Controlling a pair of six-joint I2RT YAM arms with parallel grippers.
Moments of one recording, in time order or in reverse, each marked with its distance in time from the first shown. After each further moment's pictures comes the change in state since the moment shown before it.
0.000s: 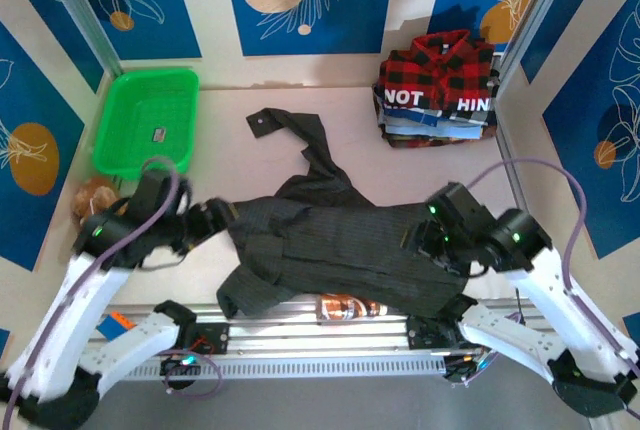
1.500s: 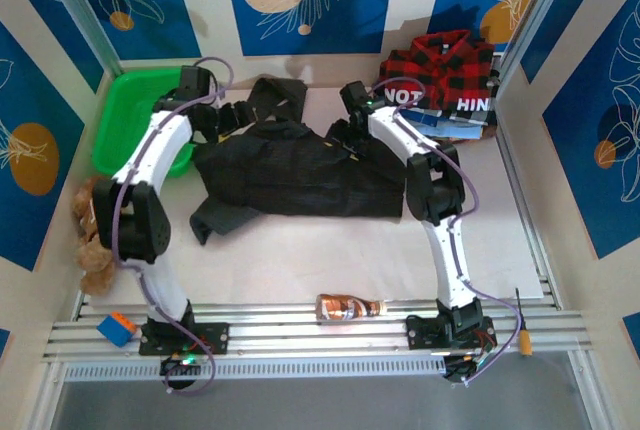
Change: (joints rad) left arm 0.346 0.841 0.510 0.381 0.156 0.399; right arm -0.244 1.358 0.808 0.586 -0.185 -0.287
